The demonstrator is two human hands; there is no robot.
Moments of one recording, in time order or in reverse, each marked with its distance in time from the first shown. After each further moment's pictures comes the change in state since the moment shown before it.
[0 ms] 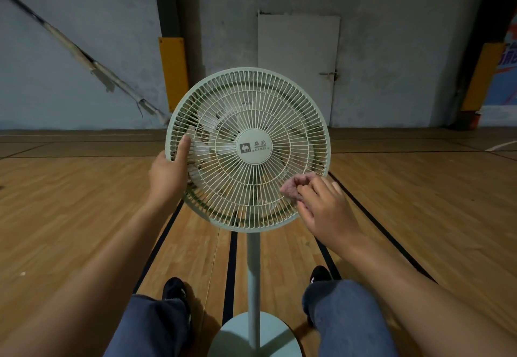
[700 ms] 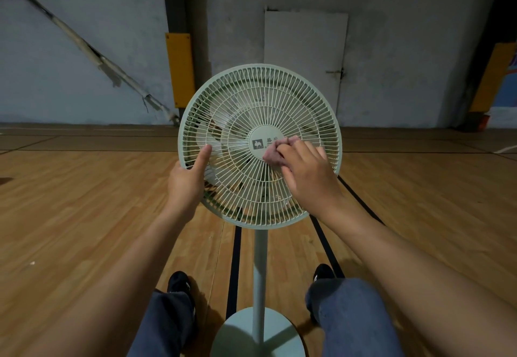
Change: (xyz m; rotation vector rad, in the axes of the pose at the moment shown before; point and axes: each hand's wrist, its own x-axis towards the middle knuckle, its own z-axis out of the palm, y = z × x) left_hand -0.021 -0.018 0.009 -0.177 -0.056 -0.048; right_hand 0.076 -0.032 -0.007 0.028 0.021 -0.023
